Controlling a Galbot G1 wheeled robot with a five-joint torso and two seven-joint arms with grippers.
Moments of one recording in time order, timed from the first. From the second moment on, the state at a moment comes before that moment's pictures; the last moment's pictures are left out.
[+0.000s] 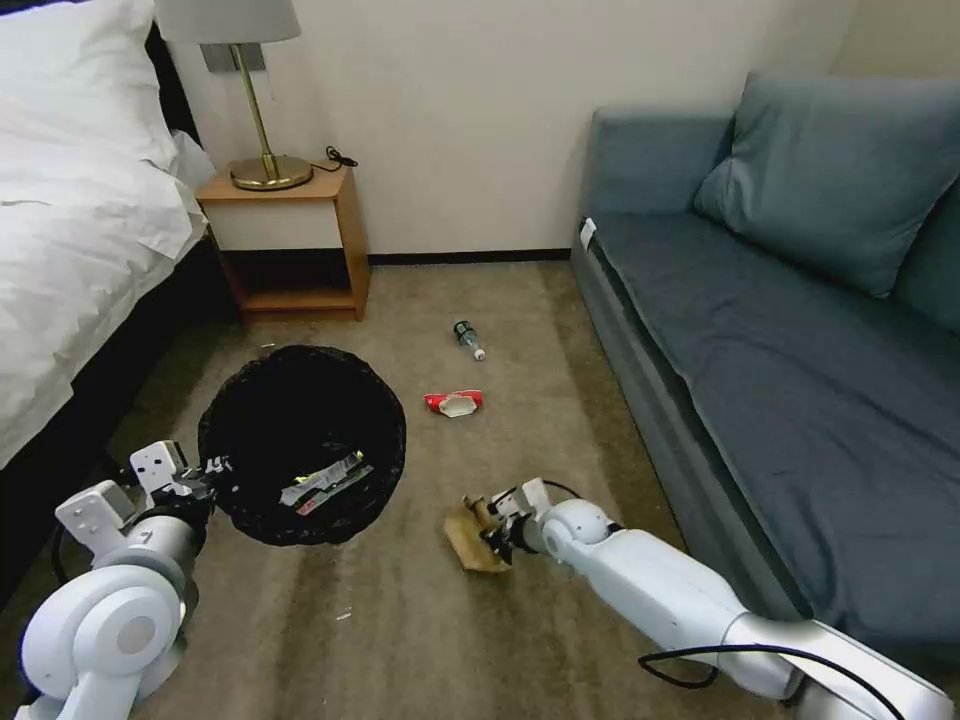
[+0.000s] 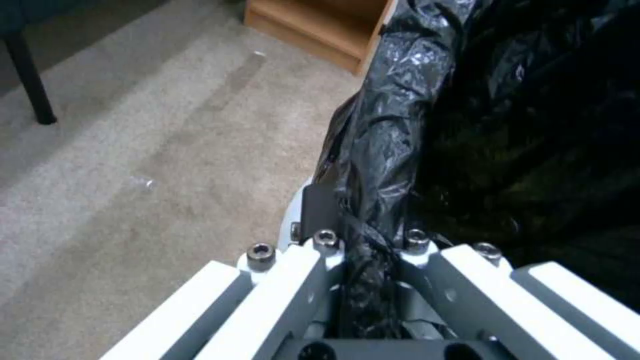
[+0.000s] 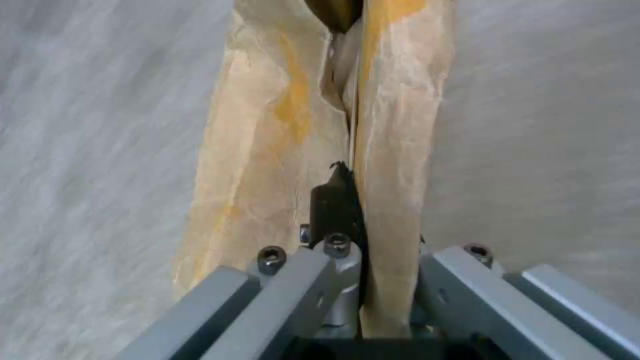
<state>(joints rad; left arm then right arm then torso) 1.46 -1.14 -0.77 -2.26 -1.01 0.53 -0.57 -0.55 1.17 -0.41 1.09 0.85 -0.53 -0.05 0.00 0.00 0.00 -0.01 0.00</state>
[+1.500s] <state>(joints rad) 1.44 -1.12 -0.73 -2.23 -1.02 0.53 -0.59 -0.27 1.16 -0.59 1.63 0.94 -0.18 -0.32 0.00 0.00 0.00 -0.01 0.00</state>
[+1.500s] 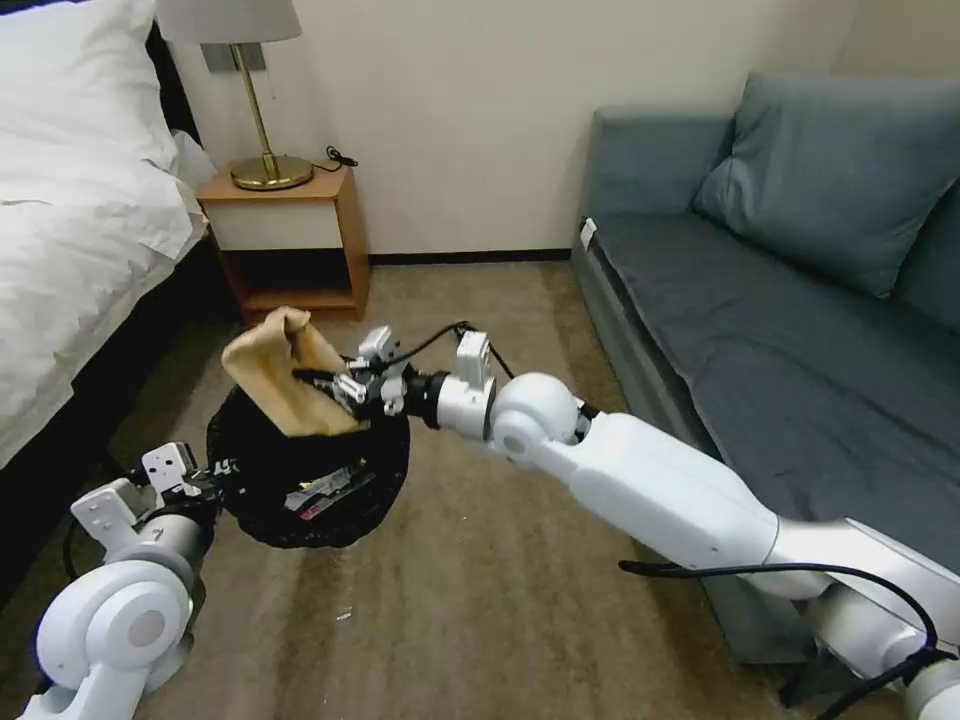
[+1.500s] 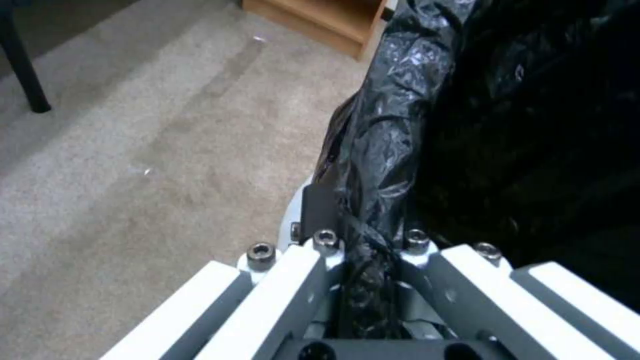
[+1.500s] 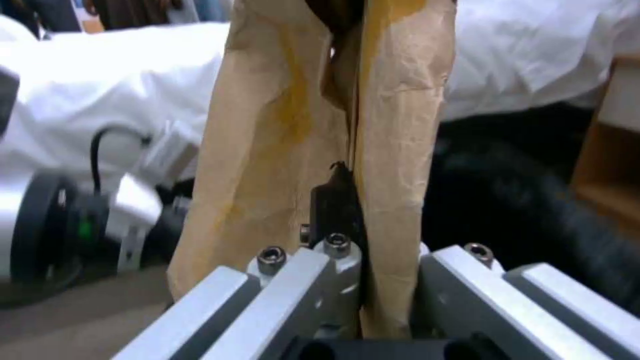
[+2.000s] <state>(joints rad) 1.45 -1.13 -0.71 -2.24 -1.01 0.54 -0.59 -0.29 1.16 -0.64 1.60 0.88 -0.14 -0.34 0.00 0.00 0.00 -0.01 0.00</state>
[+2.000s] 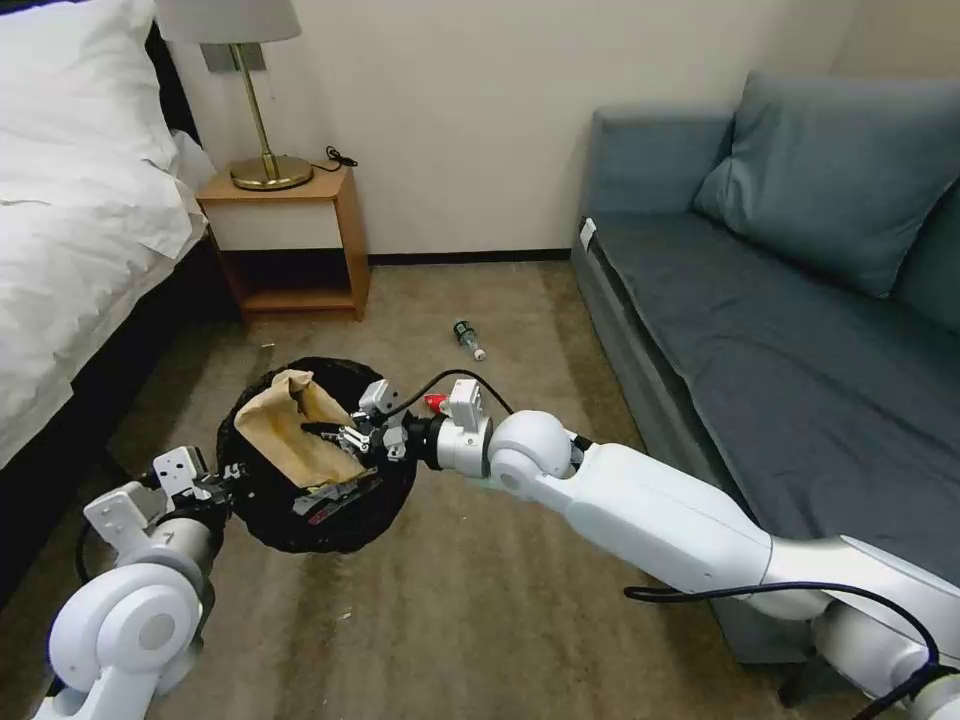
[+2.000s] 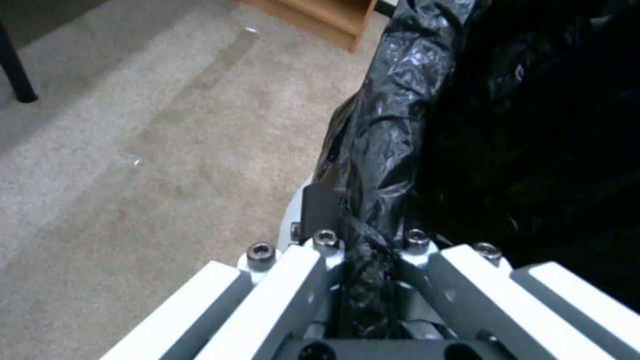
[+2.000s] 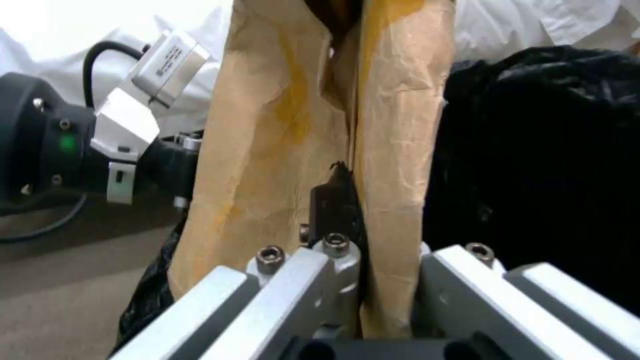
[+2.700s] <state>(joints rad) 1.45 -1.12 -0.72 -2.23 -1.02 0.54 -0.59 -0.29 1.08 -0.50 1.70 0.93 -0.08 -0.40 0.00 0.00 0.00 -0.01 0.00</state>
